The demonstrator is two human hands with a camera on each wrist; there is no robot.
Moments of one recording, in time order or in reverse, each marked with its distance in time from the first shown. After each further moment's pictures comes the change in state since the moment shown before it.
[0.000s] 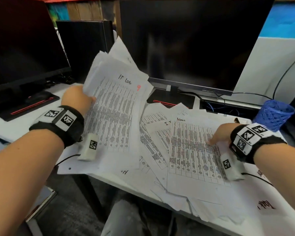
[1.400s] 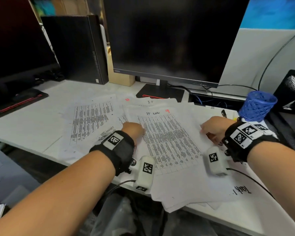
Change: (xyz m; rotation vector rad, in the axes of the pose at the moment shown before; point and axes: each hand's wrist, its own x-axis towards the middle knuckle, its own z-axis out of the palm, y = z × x) left_hand -0.117 0.076 0.128 -0.632 -0.622 -0.558; right_hand 0.025 0.033 0.024 0.588 -0.026 -0.021
